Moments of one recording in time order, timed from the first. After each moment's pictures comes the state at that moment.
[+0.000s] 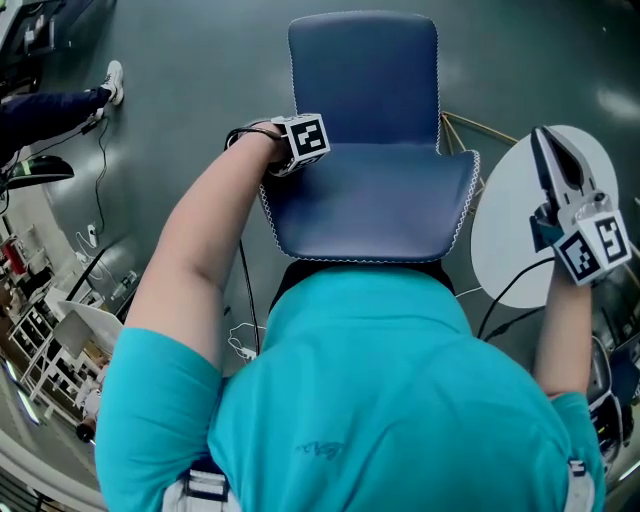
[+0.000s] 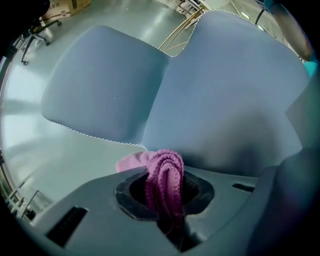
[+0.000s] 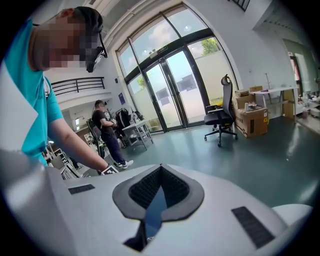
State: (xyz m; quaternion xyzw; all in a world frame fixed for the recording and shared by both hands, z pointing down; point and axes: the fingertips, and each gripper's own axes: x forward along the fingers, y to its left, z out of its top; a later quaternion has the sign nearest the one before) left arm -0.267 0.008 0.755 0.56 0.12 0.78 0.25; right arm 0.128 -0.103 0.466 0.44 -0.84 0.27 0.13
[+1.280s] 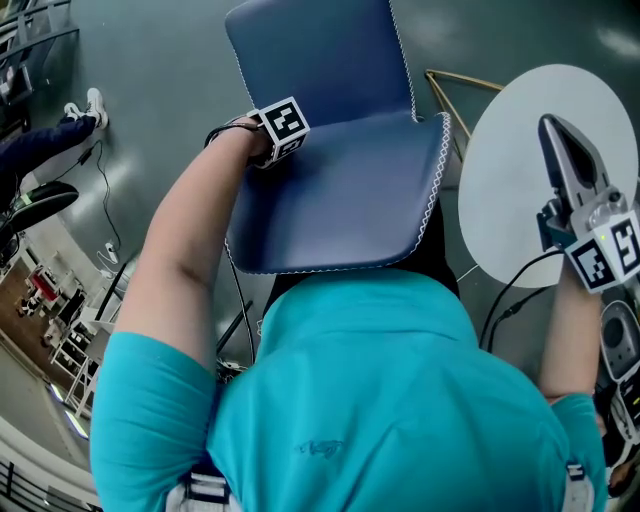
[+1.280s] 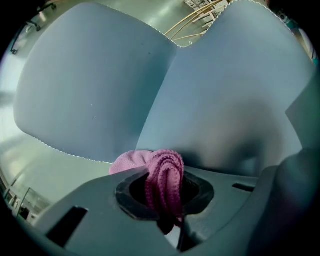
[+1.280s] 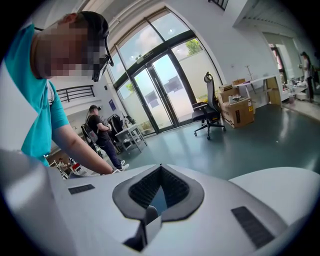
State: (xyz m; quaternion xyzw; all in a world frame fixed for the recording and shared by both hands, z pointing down) left arm -0.218 0.028 0.792 0.52 0.14 0.79 0.30; right arm 0.206 -0.050 0.497 0.47 -0.82 0.31 0.10
